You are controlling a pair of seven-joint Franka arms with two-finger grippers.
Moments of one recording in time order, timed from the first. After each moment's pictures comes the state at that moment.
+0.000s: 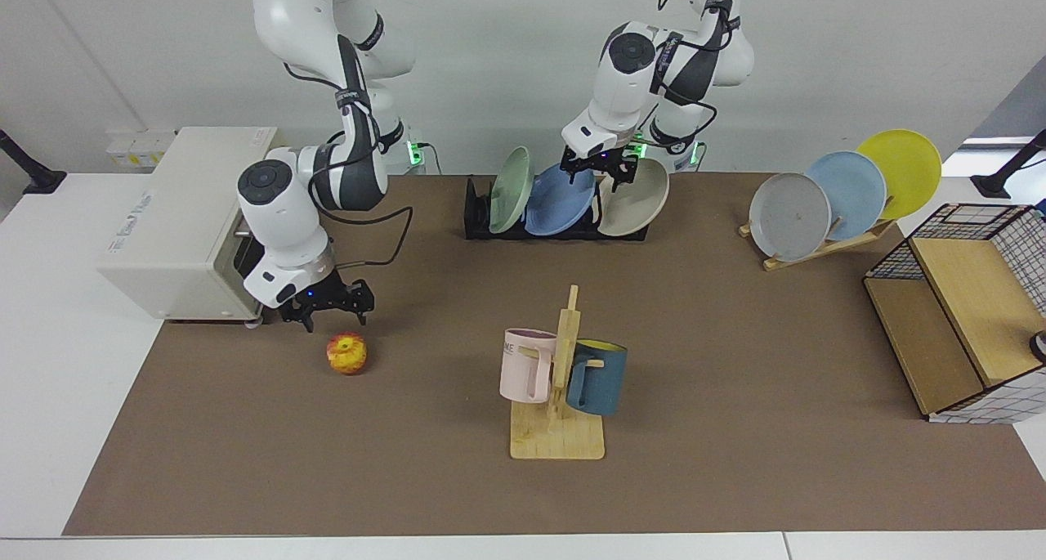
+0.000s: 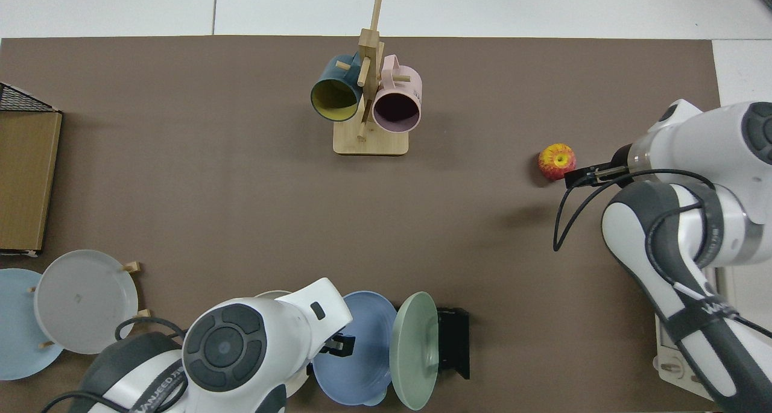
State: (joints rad) left arm -0.34 -0.29 -0.32 -2.41 -0.23 2.02 -0.27; right arm 0.16 0.27 -0.13 -1.97 0.04 2.32 -0.13
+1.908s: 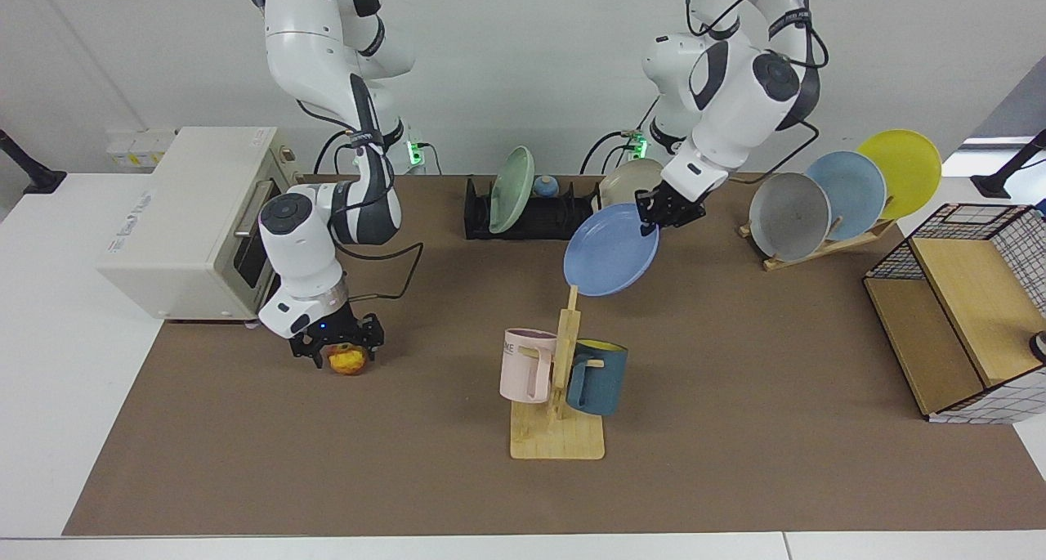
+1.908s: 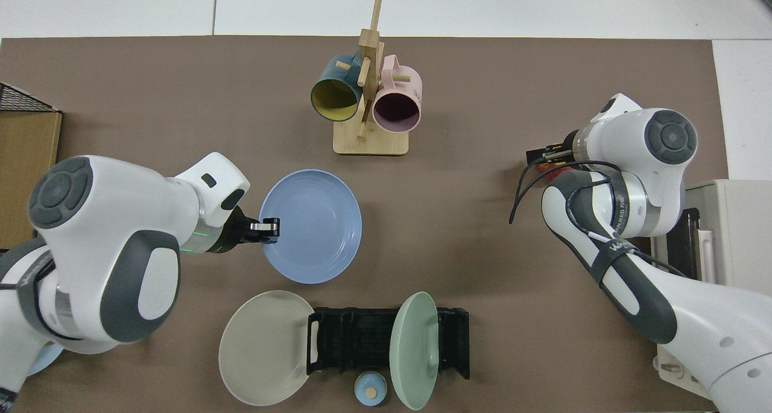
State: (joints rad) left arm 0.02 -0.05 -0.30 -2.09 -0.36 2.04 -0.10; right arm 0.18 0.39 -0.13 -1.91 0.08 2.50 -0.13
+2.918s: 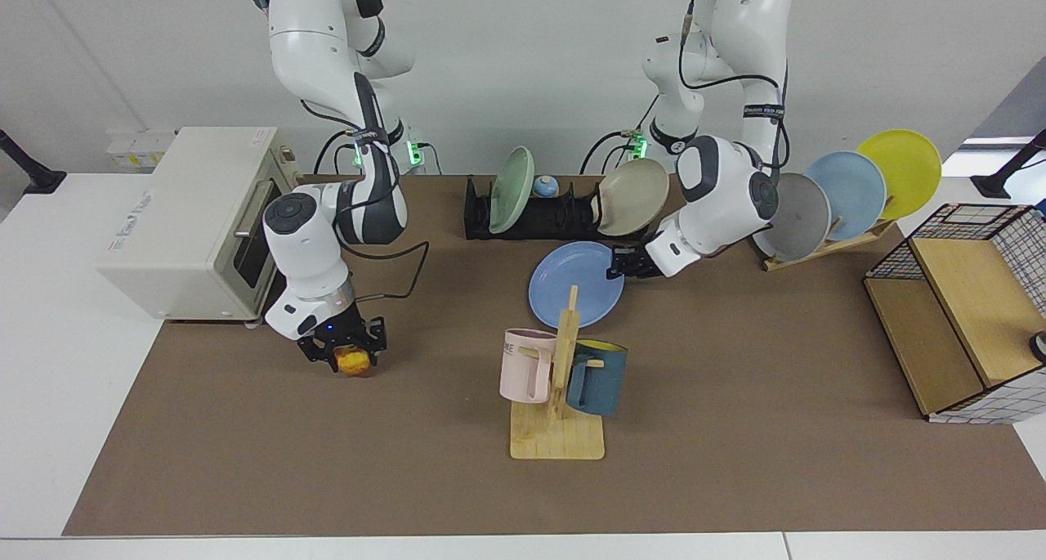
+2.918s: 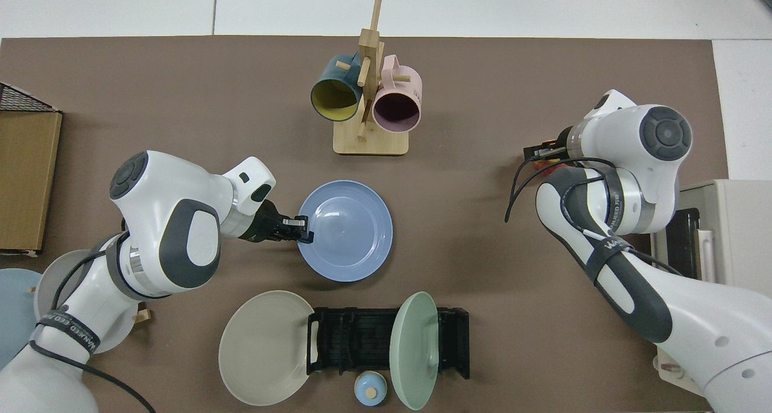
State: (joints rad) left arm 0.03 0.21 -0.33 -2.10 -0.58 2.16 0.13; right arm 0.21 0.38 -0.13 -1.85 0.10 2.44 -0.15
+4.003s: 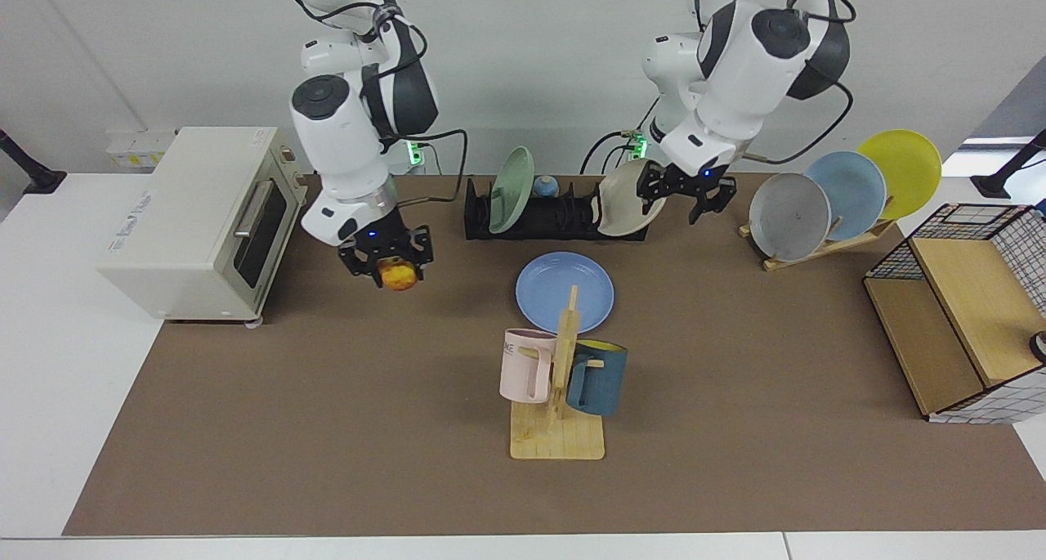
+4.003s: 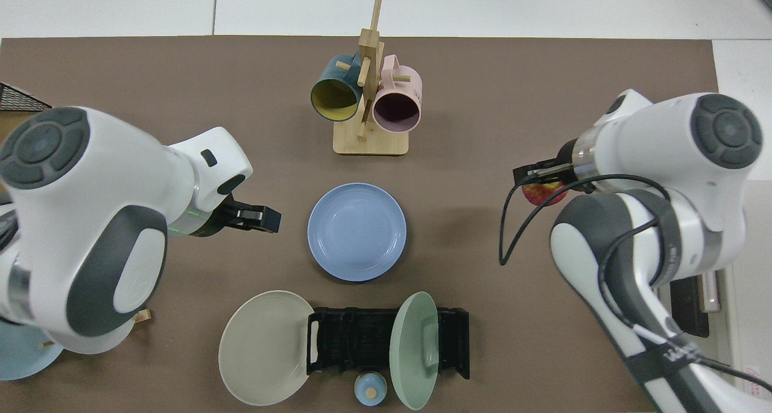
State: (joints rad) left arm 0.02 -0.10 -0.32 -1.87 -0.16 1.77 -0.06; right arm 0.40 0.10 -0.13 -1.89 0.10 2.10 0.10
